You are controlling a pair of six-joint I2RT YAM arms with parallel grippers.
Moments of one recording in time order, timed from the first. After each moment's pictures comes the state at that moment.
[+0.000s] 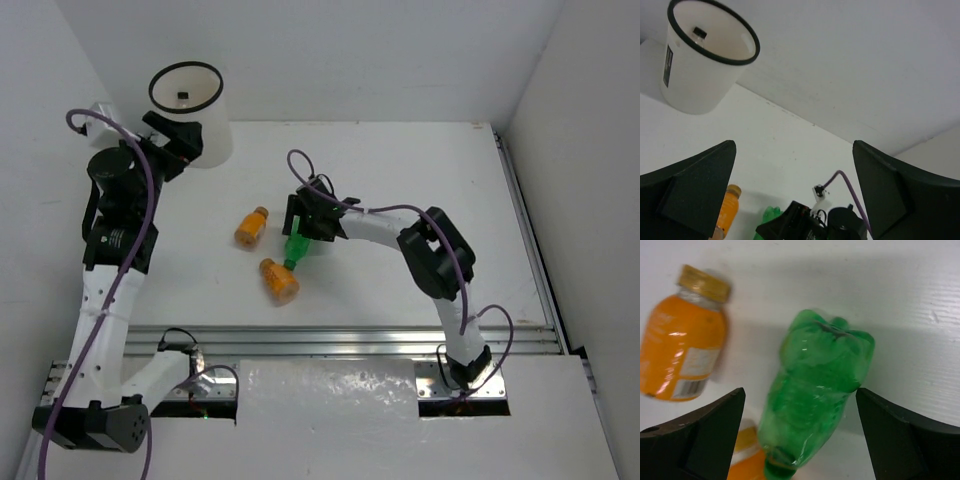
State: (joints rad) left arm -0.01 1.01 1.23 -0.25 -0.07 -0.66; right arm 0.72 2.09 1.43 -0.17 0.05 0.76
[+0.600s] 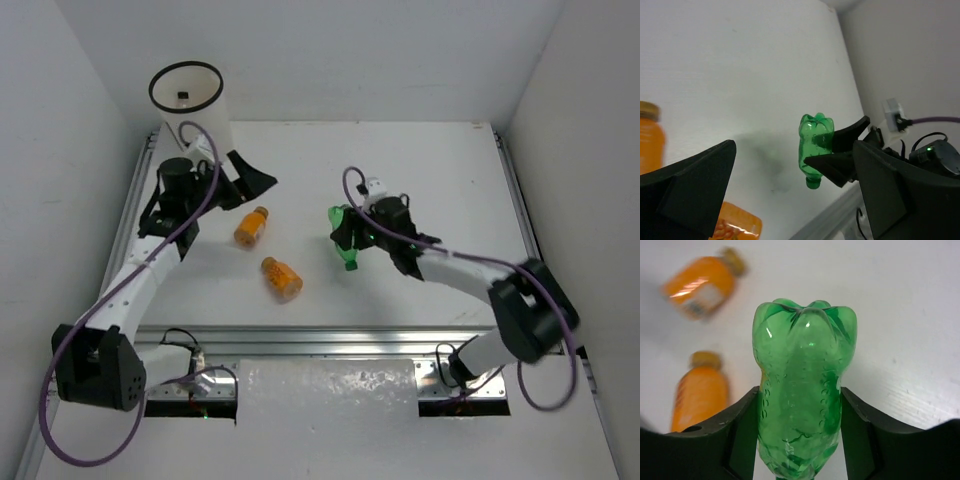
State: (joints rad) left arm -0.08 1.14 0.93 -0.08 0.43 -0.67; right arm 0.59 1.60 0.83 0.18 -0.01 0.40
